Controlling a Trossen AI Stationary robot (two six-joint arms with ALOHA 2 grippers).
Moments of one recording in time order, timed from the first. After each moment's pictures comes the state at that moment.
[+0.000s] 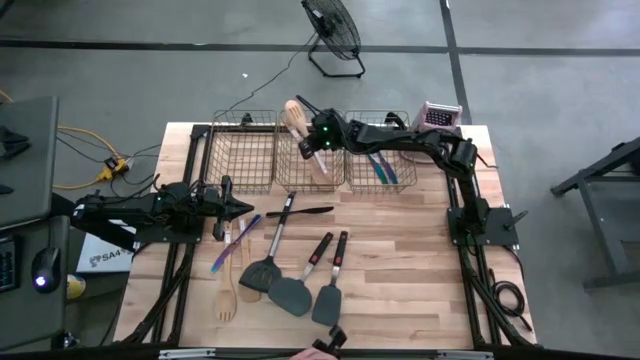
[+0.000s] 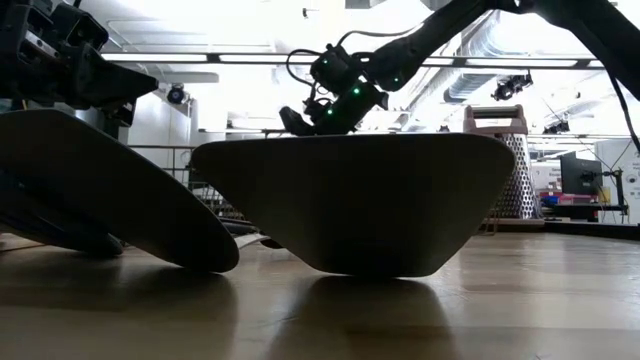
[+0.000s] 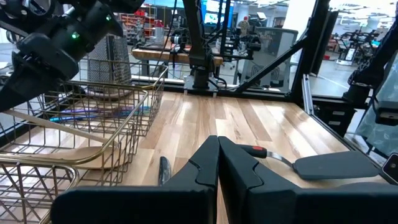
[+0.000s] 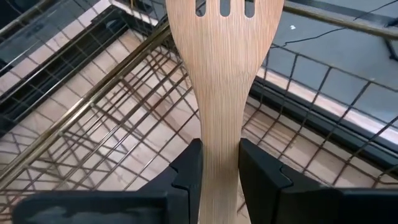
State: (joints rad) left arm 0.00 0.01 0.02 0.00 -0.01 -0.09; right arm -0.43 2.09 1.55 -0.08 0.09 0.47
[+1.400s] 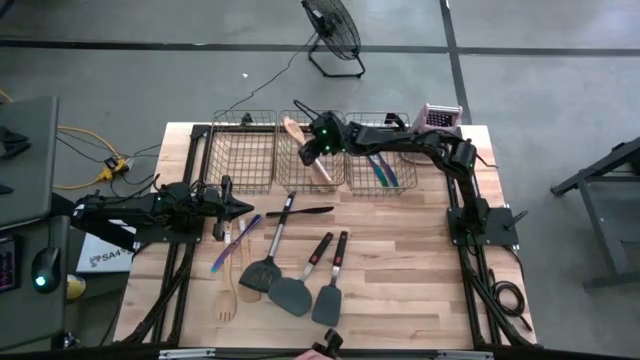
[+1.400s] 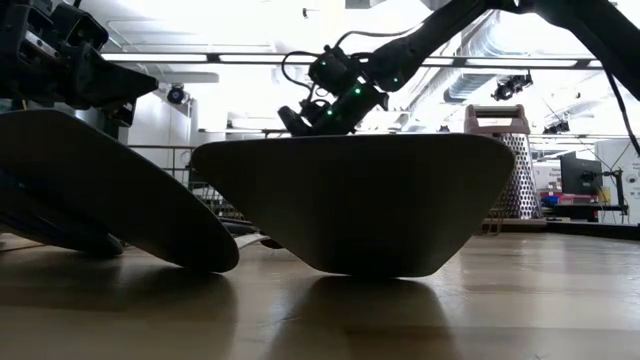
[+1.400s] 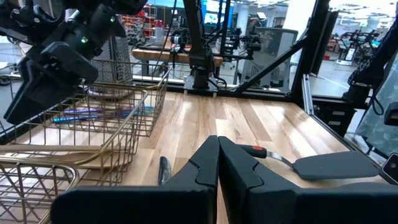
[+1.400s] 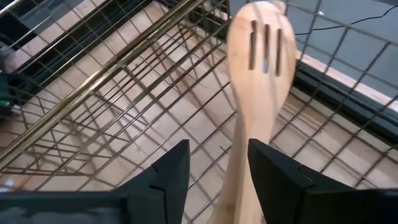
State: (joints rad) left arm 0.00 0.01 0.02 0.00 -0.01 -0.09; right arm -0.42 2.09 1.54 -0.10 -0.01 0.42
